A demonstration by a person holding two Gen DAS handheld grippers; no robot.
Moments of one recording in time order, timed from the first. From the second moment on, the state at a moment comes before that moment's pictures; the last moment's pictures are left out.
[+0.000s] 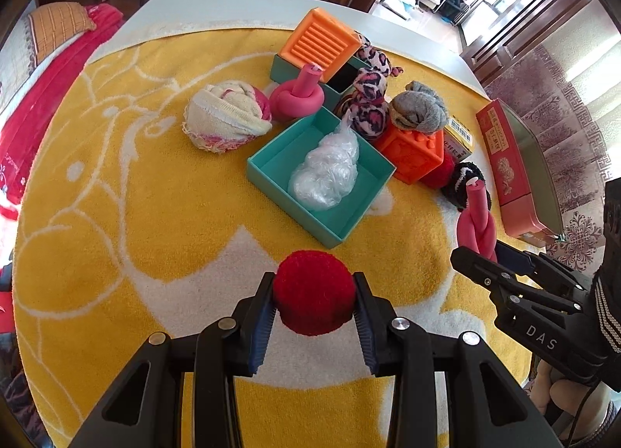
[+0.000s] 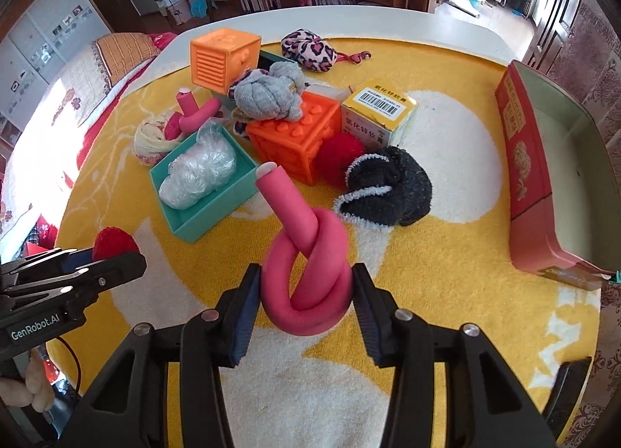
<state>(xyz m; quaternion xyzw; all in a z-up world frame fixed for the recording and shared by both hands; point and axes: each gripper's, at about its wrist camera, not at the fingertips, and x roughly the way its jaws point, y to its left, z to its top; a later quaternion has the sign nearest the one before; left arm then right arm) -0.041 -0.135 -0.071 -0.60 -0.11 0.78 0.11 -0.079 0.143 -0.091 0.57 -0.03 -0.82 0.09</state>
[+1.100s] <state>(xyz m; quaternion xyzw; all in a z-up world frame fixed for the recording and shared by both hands) -0.145 0.242 -0.009 -0.51 -0.04 0.82 0.25 -0.106 0.413 -0.006 0.43 -0.12 -0.89 -0.03</state>
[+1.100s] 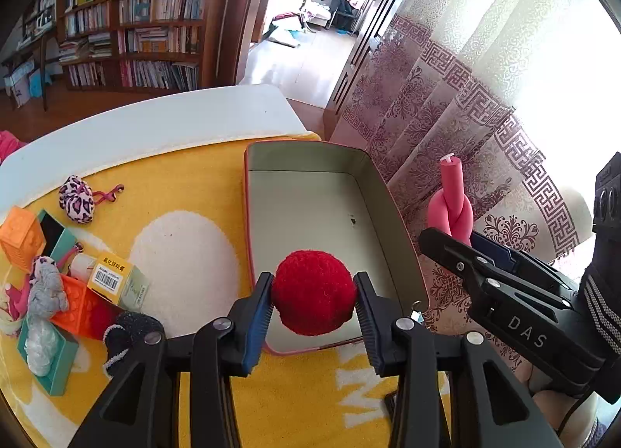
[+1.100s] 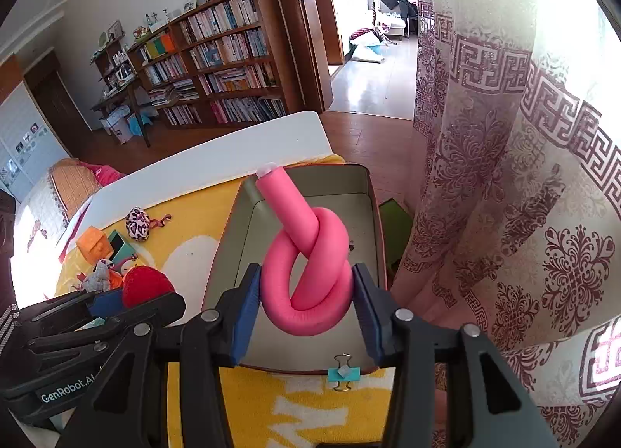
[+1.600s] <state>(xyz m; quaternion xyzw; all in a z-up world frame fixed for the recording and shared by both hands) -0.130 0.205 -0.022 -0.54 -0.07 0.82 0.19 -0.106 0.417 -0.018 0.44 -0.16 -0.88 -0.03</state>
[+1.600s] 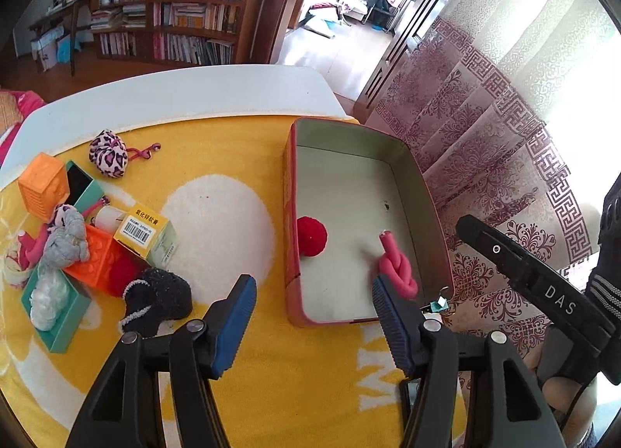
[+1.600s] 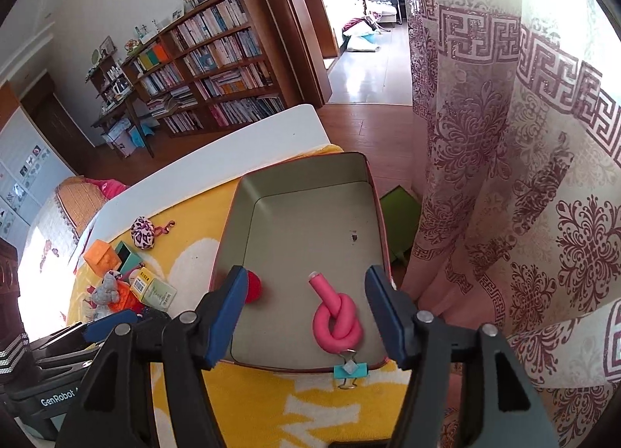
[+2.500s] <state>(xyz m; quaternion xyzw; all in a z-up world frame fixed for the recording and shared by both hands) -0.079 -0.035 -0.076 -0.58 -0.20 0.79 -0.04 -0.123 0.246 -0.039 0.50 -0.10 -0.86 0.11</state>
